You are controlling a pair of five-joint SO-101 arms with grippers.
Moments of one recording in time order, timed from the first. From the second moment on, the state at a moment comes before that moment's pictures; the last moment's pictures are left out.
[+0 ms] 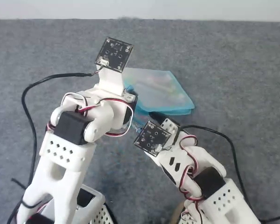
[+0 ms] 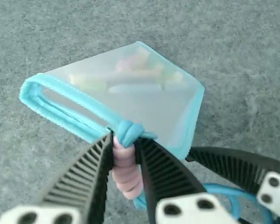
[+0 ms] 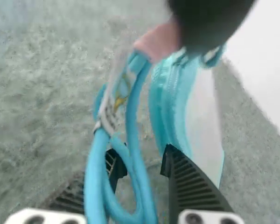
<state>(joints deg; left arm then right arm) 18.7 -36.1 18.5 79.6 8.6 -39.7 -74.6 68.4 43.3 26.6</state>
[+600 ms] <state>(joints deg) 18.5 -36.1 18.5 79.9 8.6 -38.1 -74.6 63.4 41.7 27.8</state>
